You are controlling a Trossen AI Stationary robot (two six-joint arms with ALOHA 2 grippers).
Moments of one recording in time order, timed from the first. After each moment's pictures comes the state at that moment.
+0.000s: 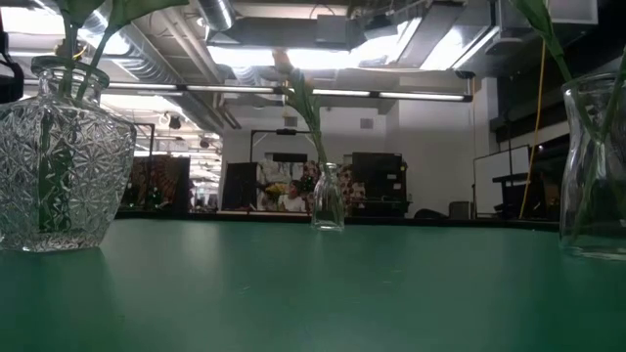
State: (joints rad) left arm -0.89 0.42 0.82 -0.59 -1.50 -0.39; right arm 0.86 1.20 1.57 -0.67 1.52 0.23
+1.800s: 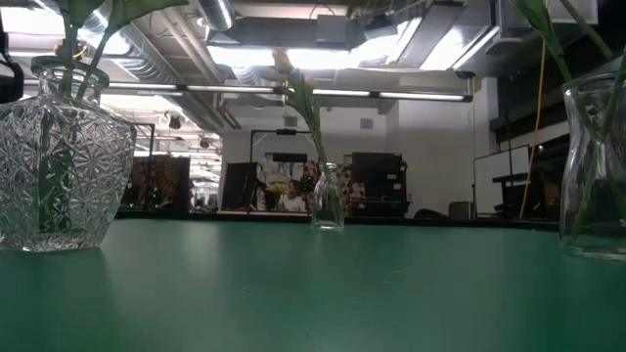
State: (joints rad) left arm -0.89 0.42 0.82 -0.62 -1.53 -0.38; right arm 0.75 1.29 1.44 -1.19 1.54 1.07
